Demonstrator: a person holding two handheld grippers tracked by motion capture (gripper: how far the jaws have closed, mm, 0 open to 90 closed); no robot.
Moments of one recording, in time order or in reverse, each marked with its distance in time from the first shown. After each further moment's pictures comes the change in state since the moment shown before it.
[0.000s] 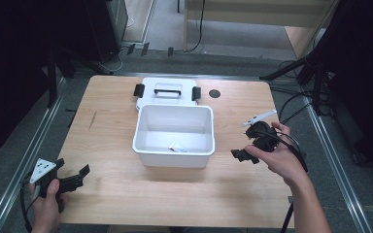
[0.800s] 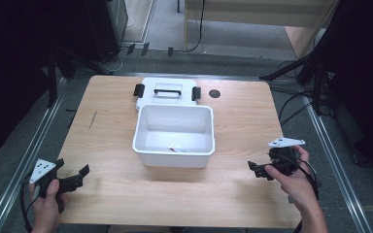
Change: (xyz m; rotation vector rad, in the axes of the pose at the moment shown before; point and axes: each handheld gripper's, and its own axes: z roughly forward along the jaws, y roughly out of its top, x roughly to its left) left arm 0.000 0.000 -0.001 -0.001 0.002 -0.003; right arm -0.027 -0.090 0.016 -0.187 -0.071 0.131
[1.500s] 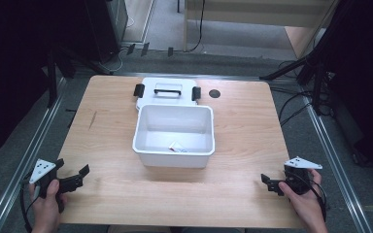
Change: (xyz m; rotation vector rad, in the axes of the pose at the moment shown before) left arm 0.000 0.000 0.000 -0.003 0.003 -0.004; right arm -0.031 -0.078 0.009 -0.062 -0.043 0.138
